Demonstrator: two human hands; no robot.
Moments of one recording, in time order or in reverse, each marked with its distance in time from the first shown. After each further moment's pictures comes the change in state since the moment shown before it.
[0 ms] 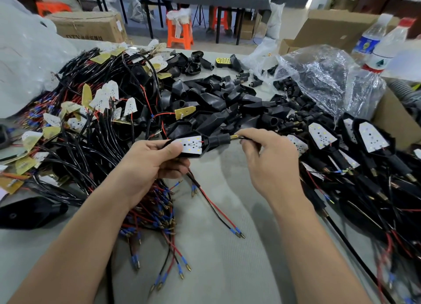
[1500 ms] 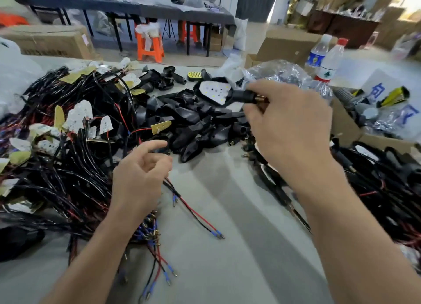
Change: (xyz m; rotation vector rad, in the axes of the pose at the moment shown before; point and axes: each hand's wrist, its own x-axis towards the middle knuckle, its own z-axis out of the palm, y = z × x) left_hand -0.006 -0.012 0.024 0.368 0.288 0.336; right_hand 0.040 -0.070 -0.093 -0.575 0.143 -0.037
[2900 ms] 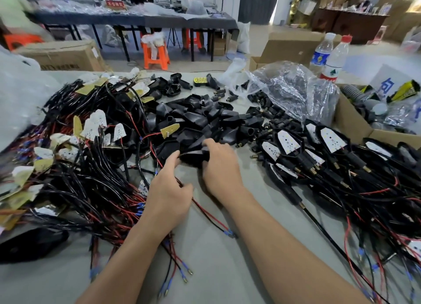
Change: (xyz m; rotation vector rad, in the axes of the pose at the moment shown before) left_hand -0.011 -0.018 0.021 0.338 -0.164 0.024; right_hand -0.061 -0.027 0.174 0.395 -0.231 0.023
